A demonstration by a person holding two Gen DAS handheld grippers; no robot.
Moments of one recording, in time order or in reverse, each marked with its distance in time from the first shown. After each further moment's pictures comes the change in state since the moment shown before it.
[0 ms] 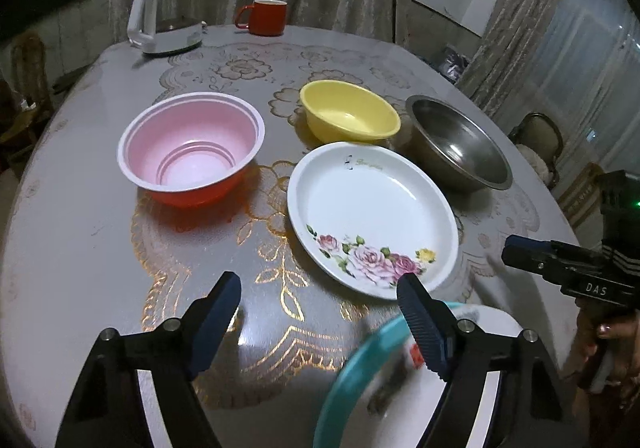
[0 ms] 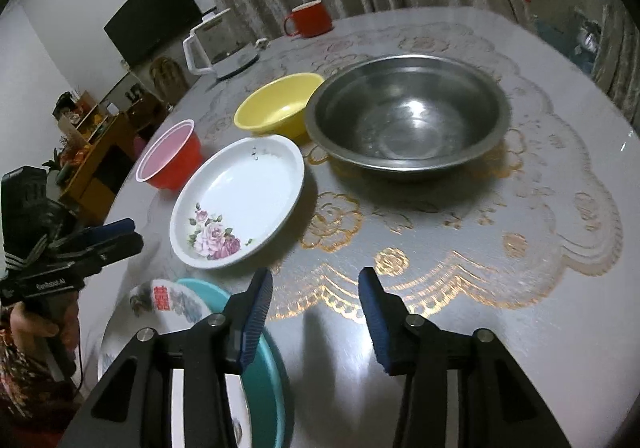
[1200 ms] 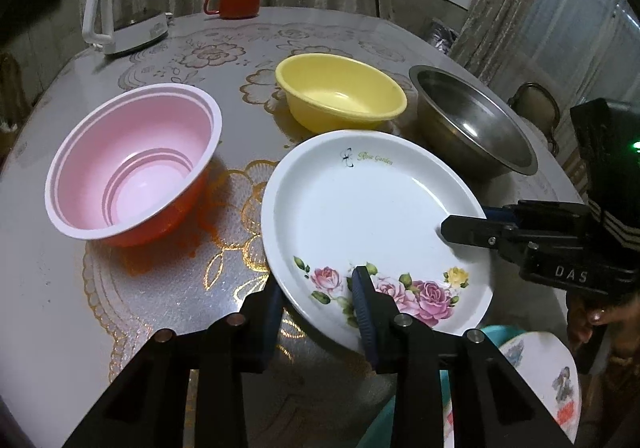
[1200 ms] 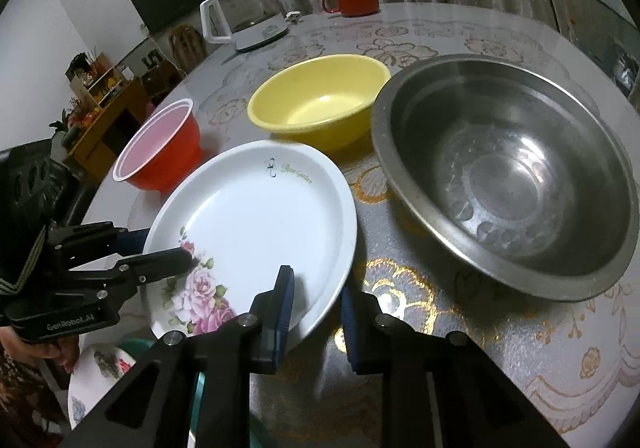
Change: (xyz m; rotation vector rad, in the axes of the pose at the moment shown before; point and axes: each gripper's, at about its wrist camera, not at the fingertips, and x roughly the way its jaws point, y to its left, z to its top) left arm 0.051 -0.003 0.016 0.099 0.050 -0.003; right arm 0.076 0.027 0.039 -0.121 0.060 0.020
